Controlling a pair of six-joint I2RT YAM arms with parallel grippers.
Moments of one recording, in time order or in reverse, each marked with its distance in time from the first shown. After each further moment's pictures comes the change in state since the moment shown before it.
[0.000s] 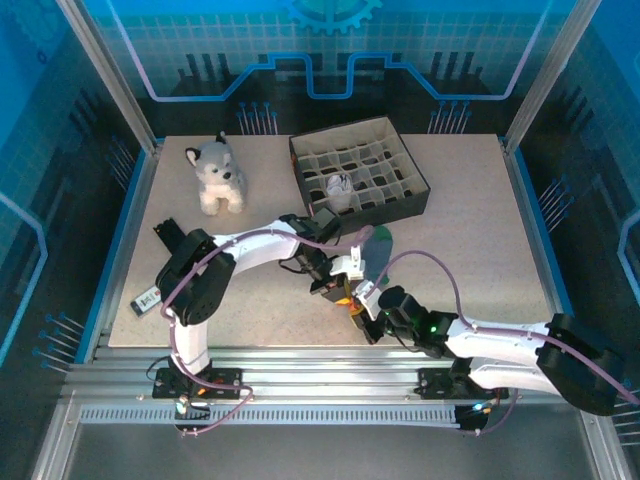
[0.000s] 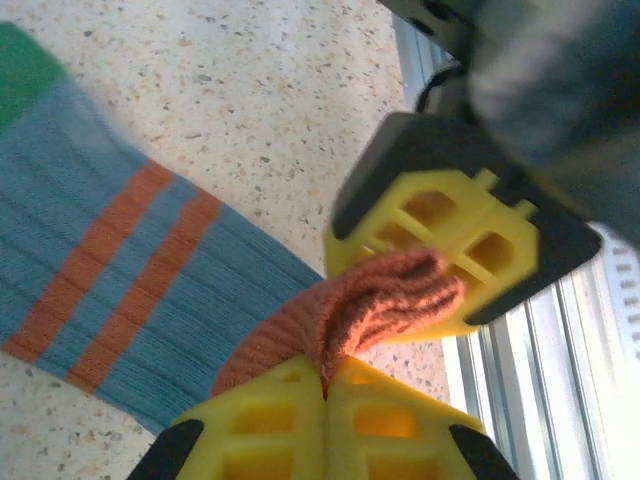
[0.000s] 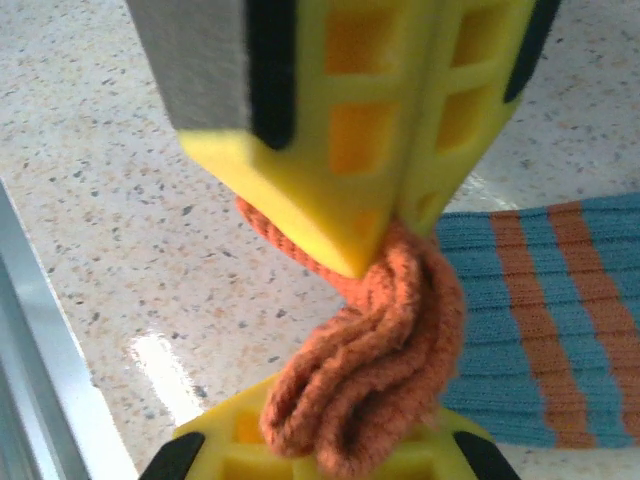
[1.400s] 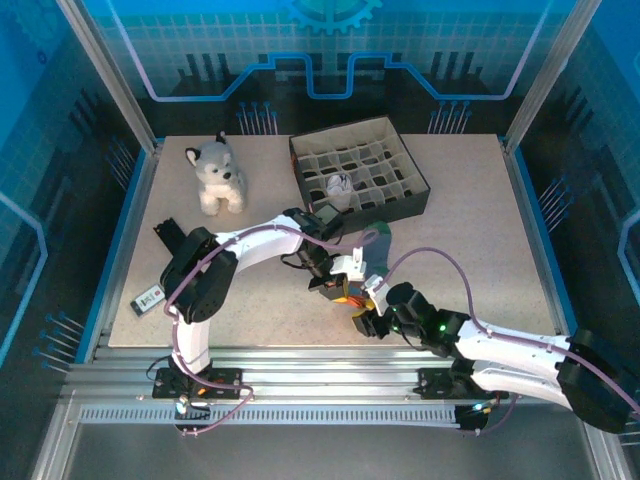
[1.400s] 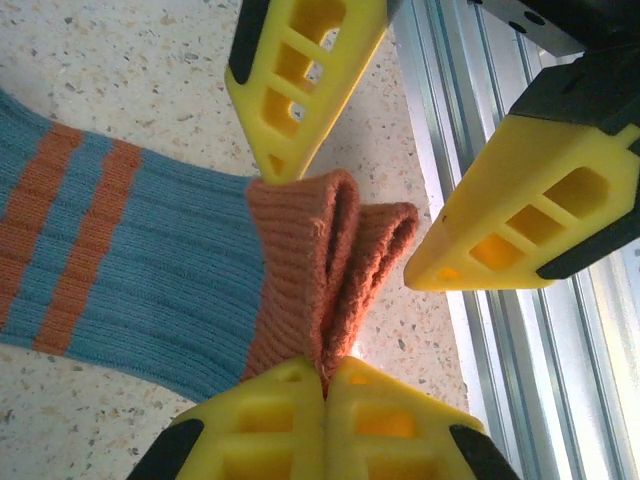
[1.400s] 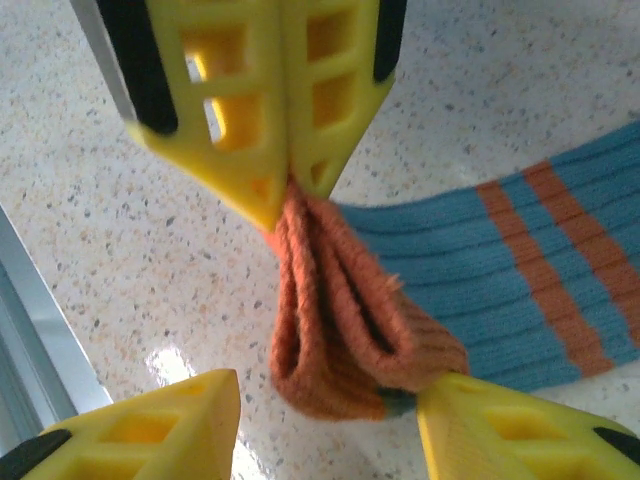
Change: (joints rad) left arm -0.002 0.047 0.115 -0.171 -0.051 0.154; right arm -0.055 -0.123 0.011 -0.130 -0.008 0.063
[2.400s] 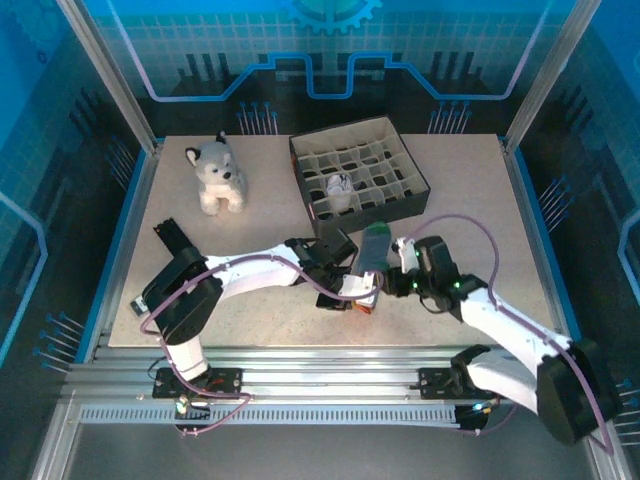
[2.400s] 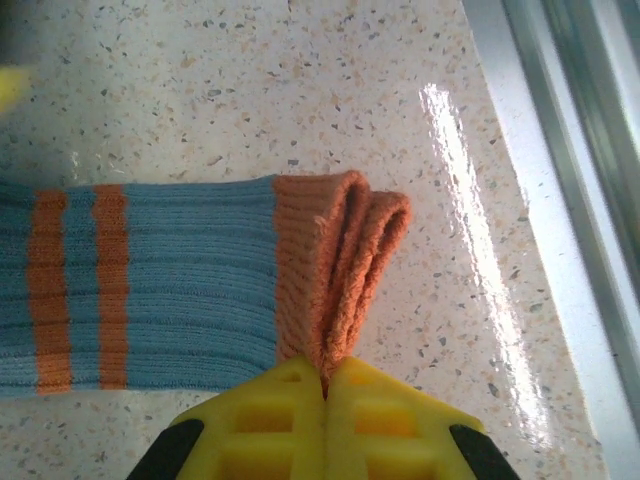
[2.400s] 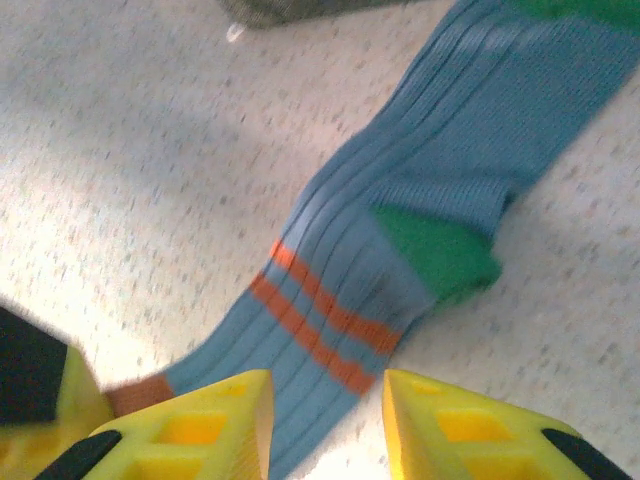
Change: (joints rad) left arm -0.167 -0.150 -0.201 0.331 -0.296 -0.031; right arm -0.468 0.048 0.198 -0.286 -0.261 0.011
